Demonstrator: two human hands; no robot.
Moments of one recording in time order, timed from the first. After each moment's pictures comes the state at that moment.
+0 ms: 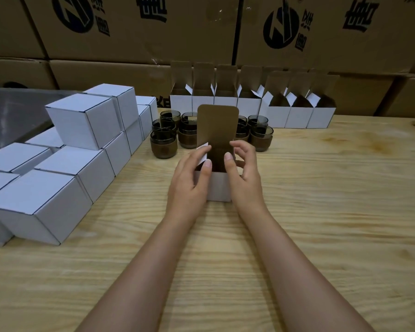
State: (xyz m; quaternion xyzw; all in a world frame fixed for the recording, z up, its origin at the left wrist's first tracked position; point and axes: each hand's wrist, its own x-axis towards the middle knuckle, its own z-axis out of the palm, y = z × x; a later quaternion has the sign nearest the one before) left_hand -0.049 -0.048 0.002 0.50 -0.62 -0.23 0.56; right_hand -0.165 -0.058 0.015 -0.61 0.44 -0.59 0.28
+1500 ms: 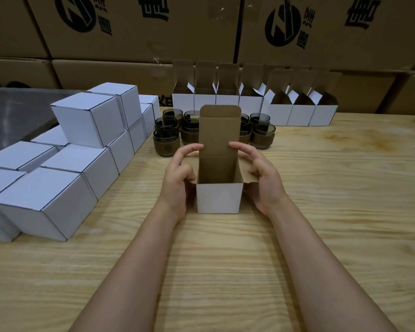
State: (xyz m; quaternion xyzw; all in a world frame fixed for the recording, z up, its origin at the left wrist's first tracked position) left_hand -0.030 -0.045 0.019 0.39 -0.45 -0.51 0.62; right_hand -0.195 -0.060 0.027 -0.52 0.37 -0.55 0.54
